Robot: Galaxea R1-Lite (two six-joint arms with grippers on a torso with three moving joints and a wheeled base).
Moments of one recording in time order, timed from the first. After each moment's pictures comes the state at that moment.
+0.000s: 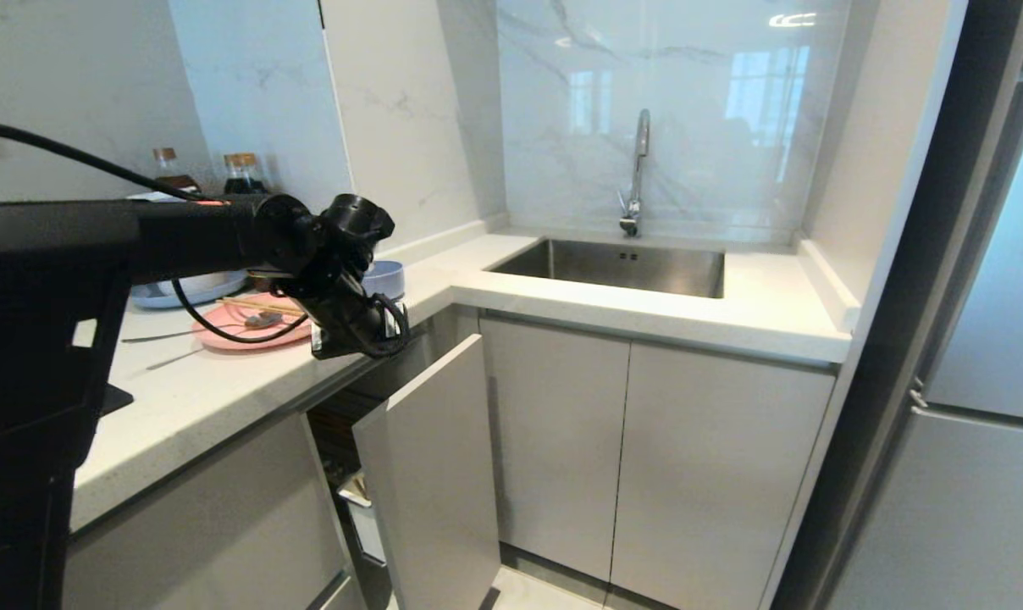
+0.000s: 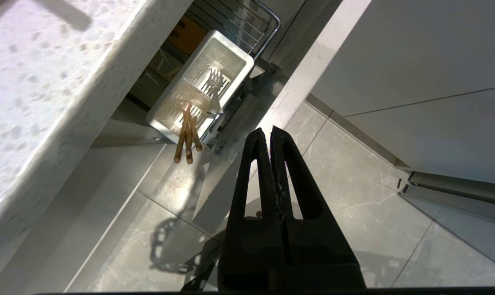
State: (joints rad) left arm -0.26 2.19 -1.95 0.75 0.21 -0.39; right arm 0.00 0.00 0.00 0.00 0.00 -0.01
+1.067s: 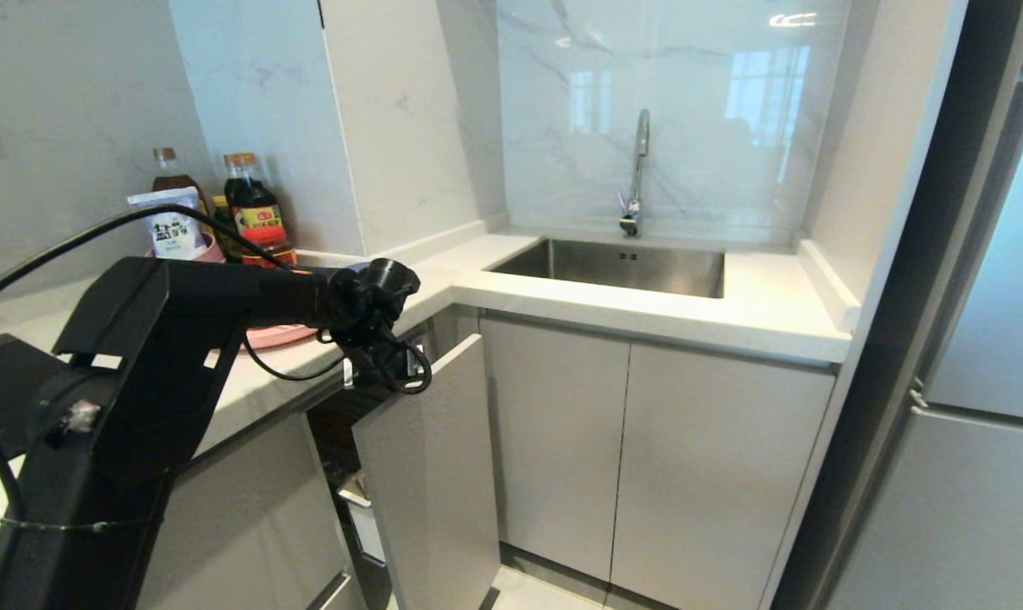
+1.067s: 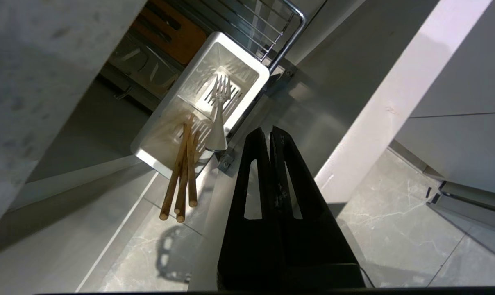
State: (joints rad) left arm -0.24 2.39 -1.95 0.60 0.21 -0.36; right arm 0.00 0.00 0.00 0.00 0.00 -0.01
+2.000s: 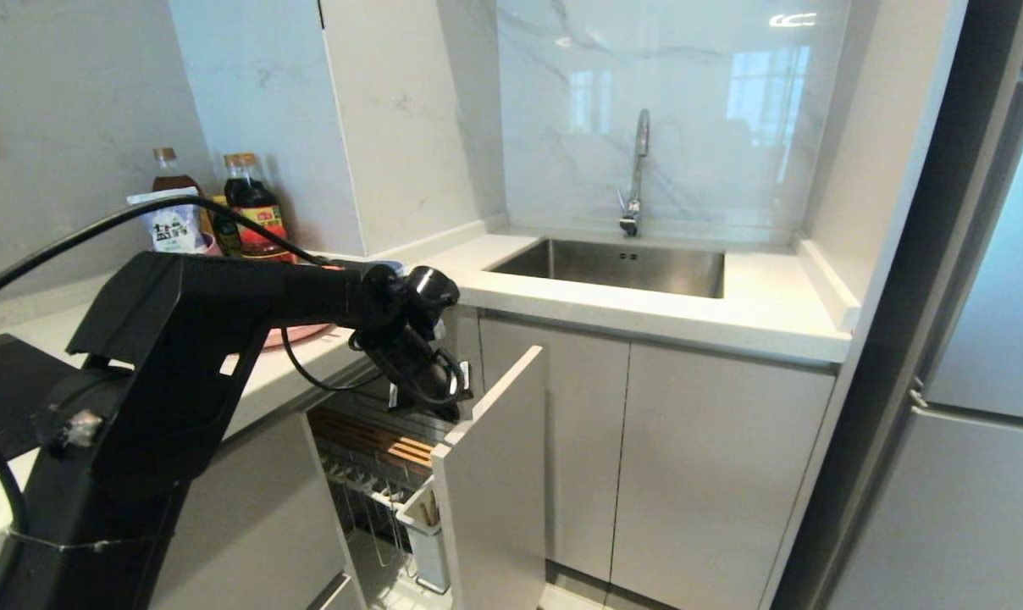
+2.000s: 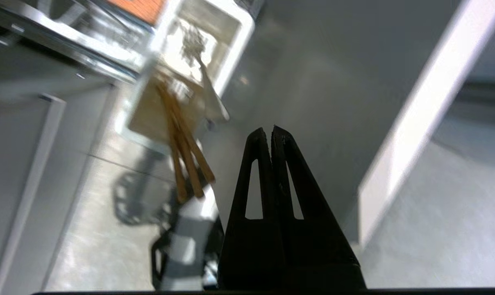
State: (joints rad) left arm -0.36 2.36 -1.95 0.77 -0.07 -0.42; right arm 0.00 0.00 0.00 0.00 0.00 -0.01
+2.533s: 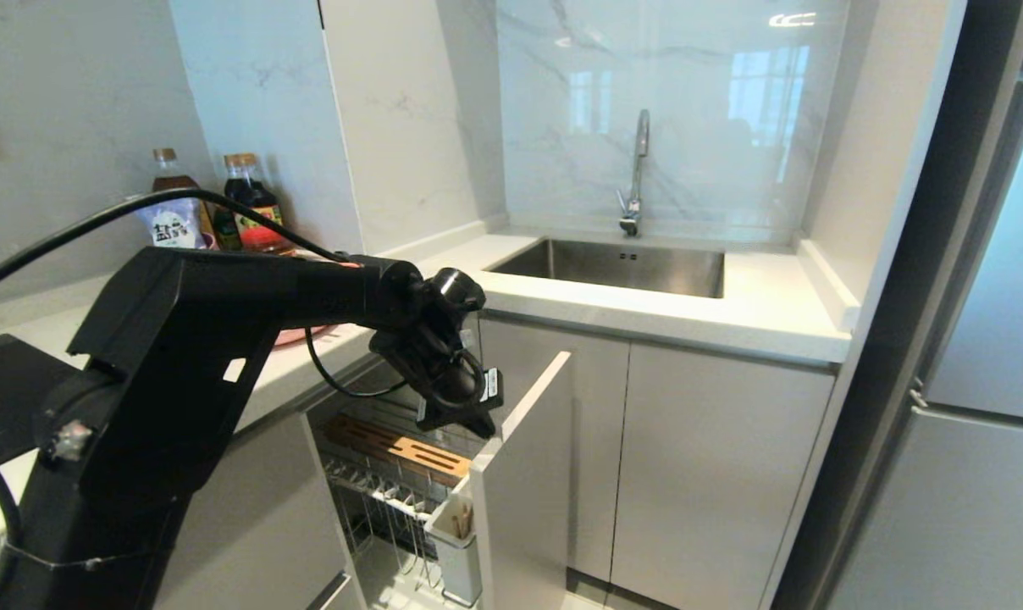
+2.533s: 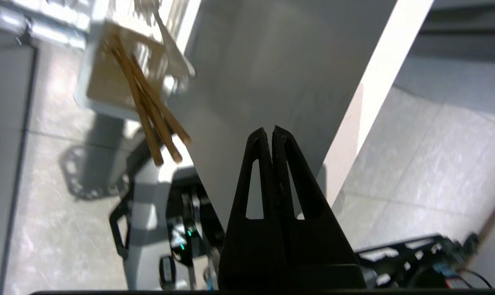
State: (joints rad) left arm -0.44 2.33 -1.94 0.83 -0.23 -0.48; right arm 0.00 0.00 0.00 0.00 0.00 -0.01
